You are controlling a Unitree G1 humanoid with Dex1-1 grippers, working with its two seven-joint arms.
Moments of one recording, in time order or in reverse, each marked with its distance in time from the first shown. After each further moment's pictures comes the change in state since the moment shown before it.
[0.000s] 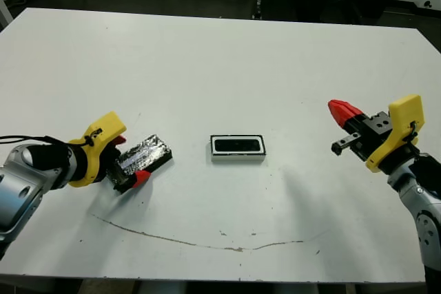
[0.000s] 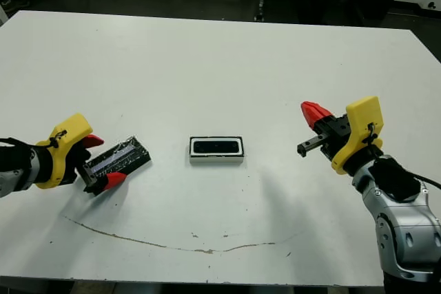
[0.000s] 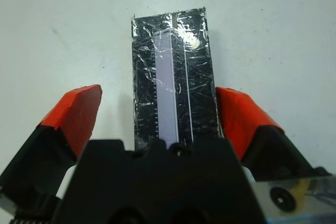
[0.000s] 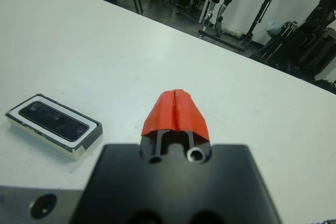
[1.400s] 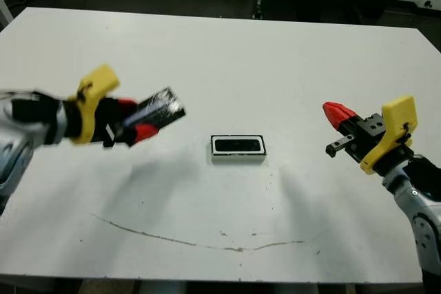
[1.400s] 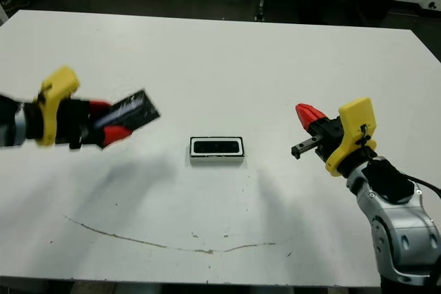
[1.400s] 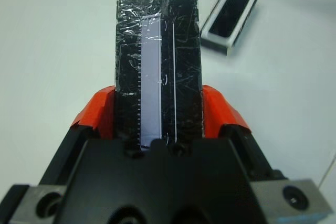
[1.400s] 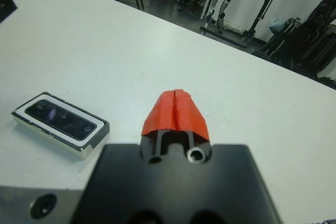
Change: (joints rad) left arm -0.359 -0.037 -0.063 0.199 -0.026 -0.155 -0.268; right arm 0.009 0.007 0.035 -0.035 0.000 0.030 -0.036
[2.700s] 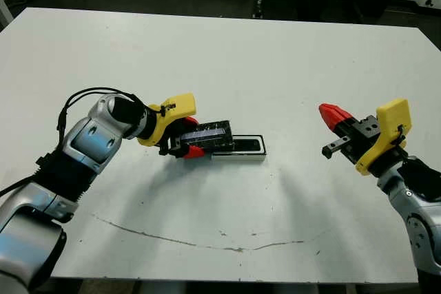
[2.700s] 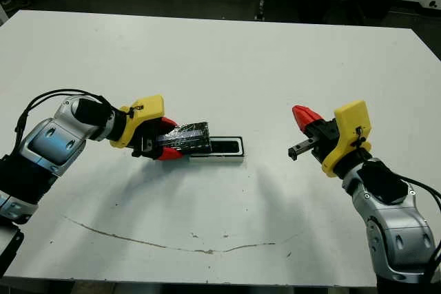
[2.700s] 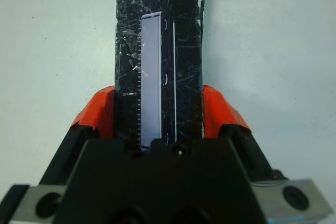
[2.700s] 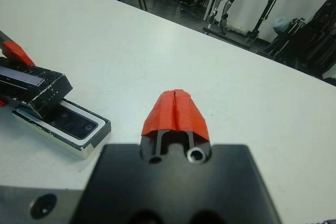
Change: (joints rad) left arm -0.127 -0.258 -0.271 0.338 0.319 -0.331 -0.127; right arm 0.001 0.006 0.016 0.050 -0.003 -0.055 0.011
